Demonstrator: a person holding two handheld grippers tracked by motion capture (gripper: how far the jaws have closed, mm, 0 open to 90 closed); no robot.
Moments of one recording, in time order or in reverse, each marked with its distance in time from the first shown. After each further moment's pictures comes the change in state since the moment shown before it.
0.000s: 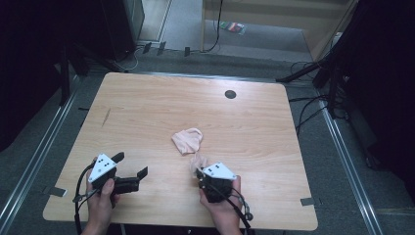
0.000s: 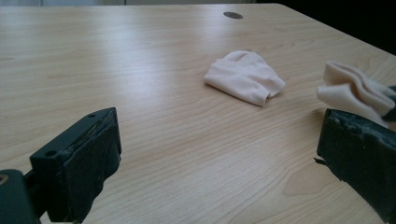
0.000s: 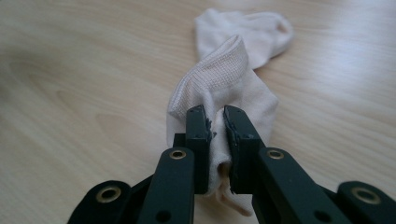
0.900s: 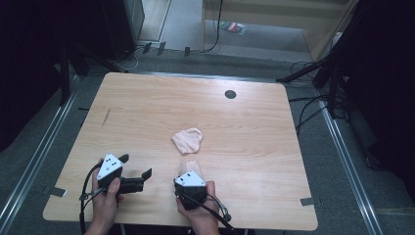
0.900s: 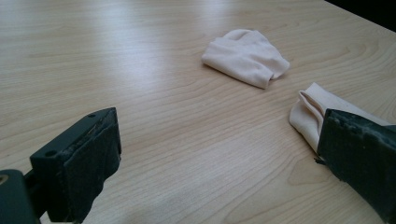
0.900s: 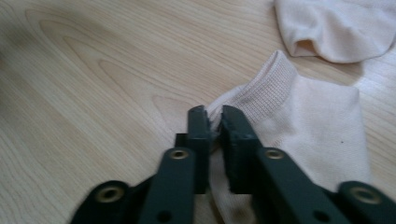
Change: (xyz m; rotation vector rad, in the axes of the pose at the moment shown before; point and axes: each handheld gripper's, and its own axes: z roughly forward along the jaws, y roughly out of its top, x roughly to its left) left arm -0.002 -0.006 0.012 0.060 -0.008 0.000; right arm 0.048 -0.017 0.040 0.041 0.060 -0.100
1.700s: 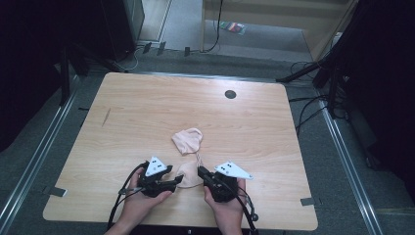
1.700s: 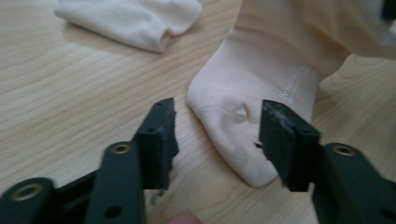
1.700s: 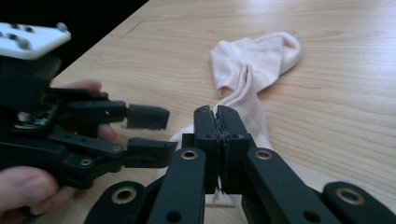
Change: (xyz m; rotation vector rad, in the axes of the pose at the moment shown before) left arm -0.074 0.005 0.065 0.249 -0.130 0.062; right arm -0.069 0.008 -0.060 -0.166 0.100 0.300
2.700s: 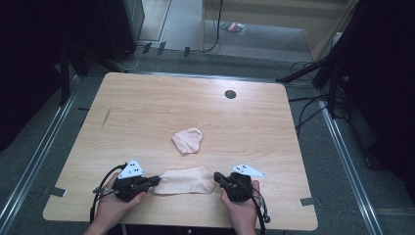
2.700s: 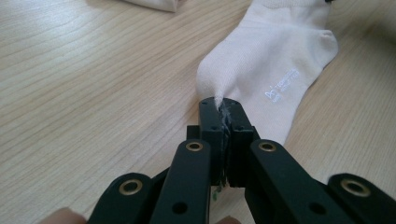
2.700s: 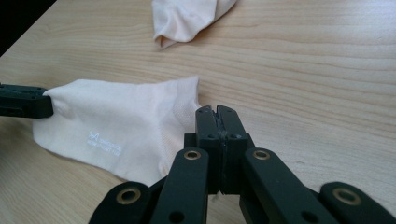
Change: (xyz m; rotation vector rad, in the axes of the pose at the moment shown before) left arm 0.041 -0.022 -0.049 0.045 -0.121 0.079; right arm -0.045 -0.017 -0.006 0.137 -0.069 0.079
